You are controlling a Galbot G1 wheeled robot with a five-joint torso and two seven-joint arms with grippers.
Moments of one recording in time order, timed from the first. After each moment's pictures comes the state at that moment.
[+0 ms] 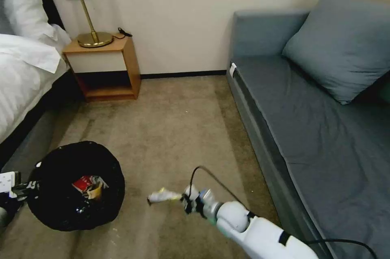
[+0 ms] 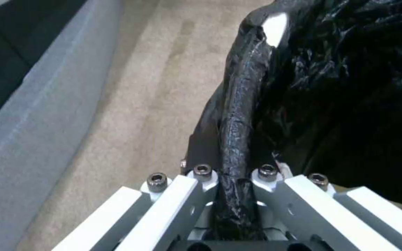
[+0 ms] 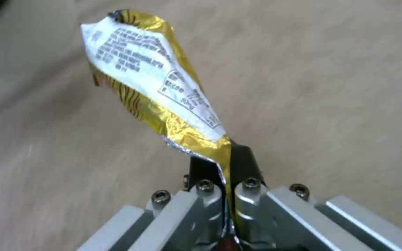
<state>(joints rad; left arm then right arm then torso) 1.72 -1.10 -1.25 -2.04 -0.69 0.67 0.10 -0.93 1.16 -0.33 1.52 0.42 -0.29 -0.08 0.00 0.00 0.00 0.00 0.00</state>
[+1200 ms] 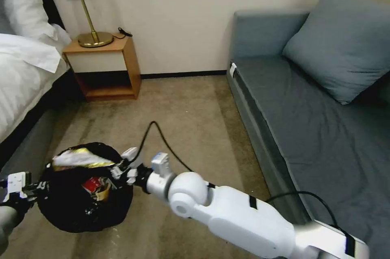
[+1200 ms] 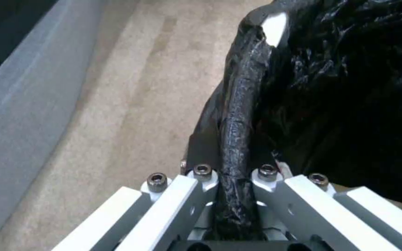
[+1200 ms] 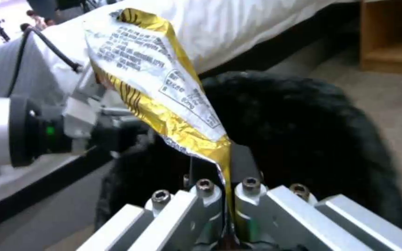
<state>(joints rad) 1.73 -1.12 -1.22 -2.08 -0.70 0.68 0.09 -0.55 1.40 -0.69 1.72 0.86 -0.29 0.14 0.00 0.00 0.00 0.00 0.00</state>
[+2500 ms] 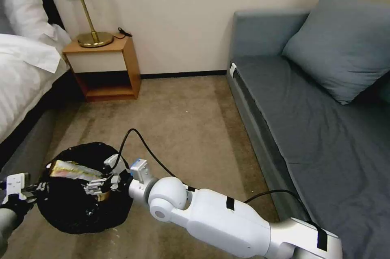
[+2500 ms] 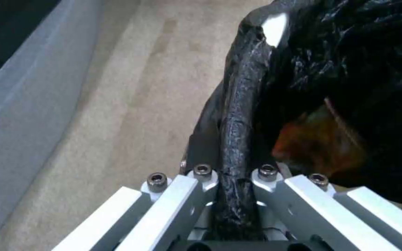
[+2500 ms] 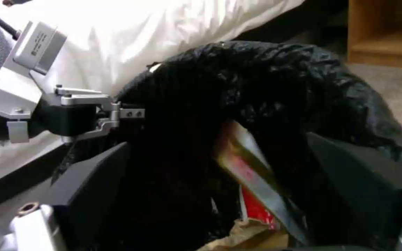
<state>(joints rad) 1.74 -1.13 -1.23 -2.10 -0.71 0.68 0.09 -0.58 1.46 -0.69 1.62 0.78 -0.27 0.14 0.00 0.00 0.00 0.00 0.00</state>
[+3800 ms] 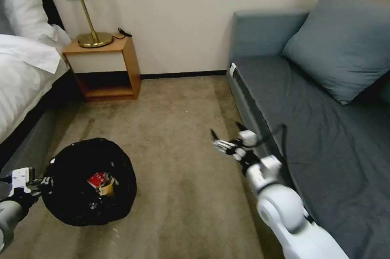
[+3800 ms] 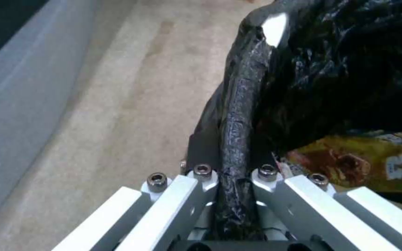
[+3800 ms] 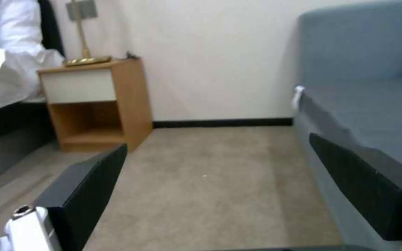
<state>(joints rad) 1.69 -1.11 -1.22 -2.05 -0.74 0.69 0.08 -1.46 1.28 0.34 2.10 0.21 -0.07 0.05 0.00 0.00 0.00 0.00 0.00</state>
